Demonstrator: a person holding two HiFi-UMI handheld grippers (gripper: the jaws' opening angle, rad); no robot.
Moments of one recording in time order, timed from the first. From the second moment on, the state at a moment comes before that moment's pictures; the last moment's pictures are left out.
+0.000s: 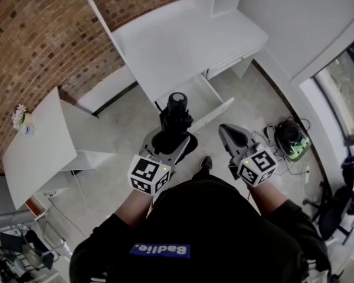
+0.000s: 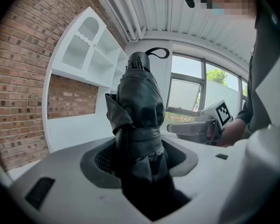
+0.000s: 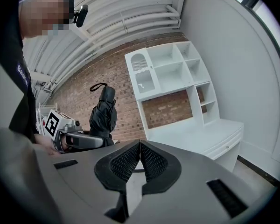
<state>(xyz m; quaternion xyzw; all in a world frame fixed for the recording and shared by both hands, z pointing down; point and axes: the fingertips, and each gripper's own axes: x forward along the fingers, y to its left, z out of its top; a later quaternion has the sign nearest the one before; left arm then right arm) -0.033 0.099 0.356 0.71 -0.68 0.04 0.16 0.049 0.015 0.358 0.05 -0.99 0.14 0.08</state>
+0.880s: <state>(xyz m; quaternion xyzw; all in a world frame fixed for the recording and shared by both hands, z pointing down) -0.070 -0.023 0.399 0.71 -0.67 0.06 0.20 0.019 -0.114 0.379 0.08 -0.98 0.17 0.10</state>
